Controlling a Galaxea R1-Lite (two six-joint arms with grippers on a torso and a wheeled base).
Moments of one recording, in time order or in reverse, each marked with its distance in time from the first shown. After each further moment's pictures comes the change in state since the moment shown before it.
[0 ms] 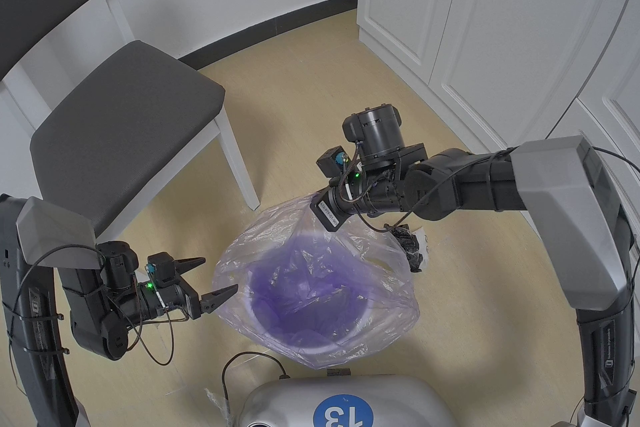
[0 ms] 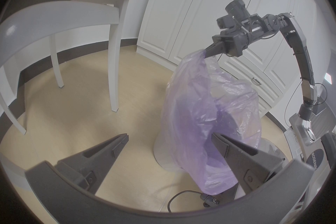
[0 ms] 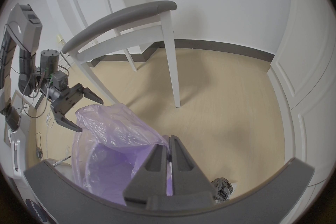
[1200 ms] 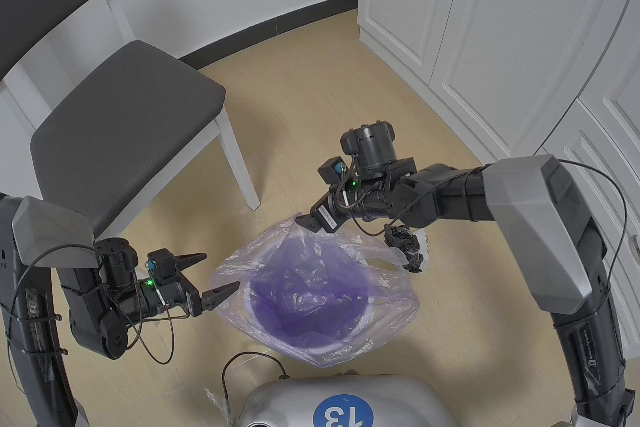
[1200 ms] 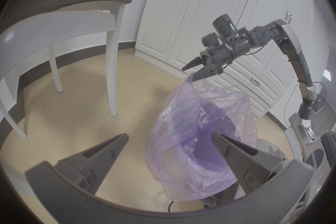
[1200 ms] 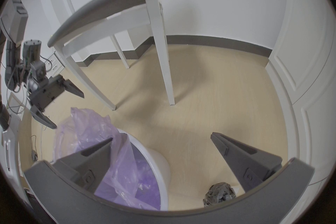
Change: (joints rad) left arm -0.018 -0.022 -0.011 0.000 0.003 0.001; right arm -0.033 0.076 -0.085 -0.018 -0.004 0.005
